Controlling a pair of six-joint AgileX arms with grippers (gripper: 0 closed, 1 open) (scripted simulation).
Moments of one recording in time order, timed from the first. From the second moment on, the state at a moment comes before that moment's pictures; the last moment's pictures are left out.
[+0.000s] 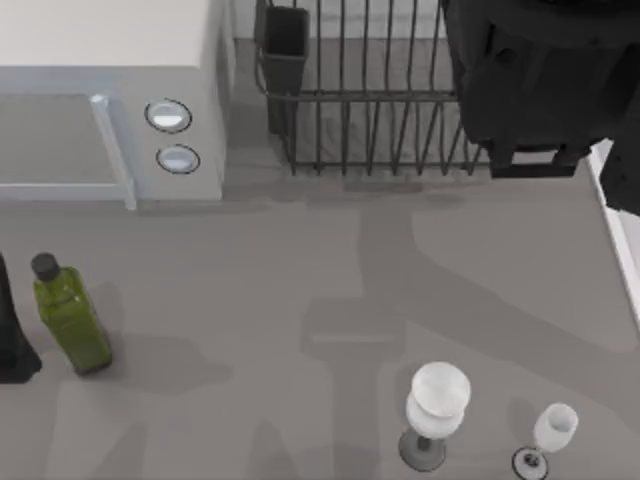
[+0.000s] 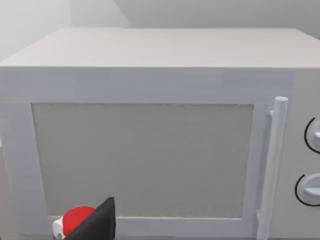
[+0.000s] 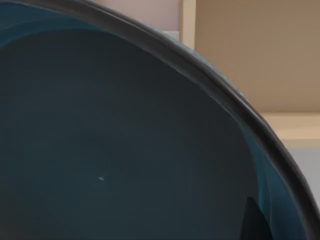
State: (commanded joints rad) left arm 0.00 0.00 0.00 0.00 0.00 0.00; right arm 1.04 1.44 1.44 -0.02 1.06 0.03
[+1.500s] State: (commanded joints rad) left arm 0.00 0.00 0.00 0.00 0.00 0.00; right arm 0.63 2.04 1.33 0.70 0.67 0.02
